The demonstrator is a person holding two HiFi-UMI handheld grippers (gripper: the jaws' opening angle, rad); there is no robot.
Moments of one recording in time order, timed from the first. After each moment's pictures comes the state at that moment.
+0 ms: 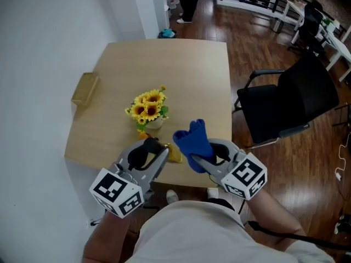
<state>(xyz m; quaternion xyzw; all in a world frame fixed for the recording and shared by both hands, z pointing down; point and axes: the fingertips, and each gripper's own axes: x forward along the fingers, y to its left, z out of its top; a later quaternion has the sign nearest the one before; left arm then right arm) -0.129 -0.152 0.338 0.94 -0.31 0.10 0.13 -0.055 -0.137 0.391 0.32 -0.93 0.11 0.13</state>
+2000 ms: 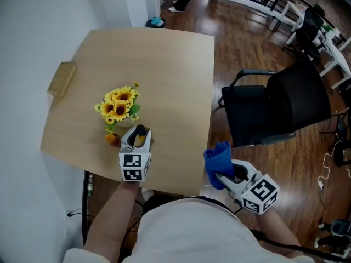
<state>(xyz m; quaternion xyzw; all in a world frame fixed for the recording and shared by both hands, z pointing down) -0.094 -0.278 0.550 0.84 -0.51 0.18 0.09 0.124 -0.103 0.470 0.36 -0.89 0.20 0.20</state>
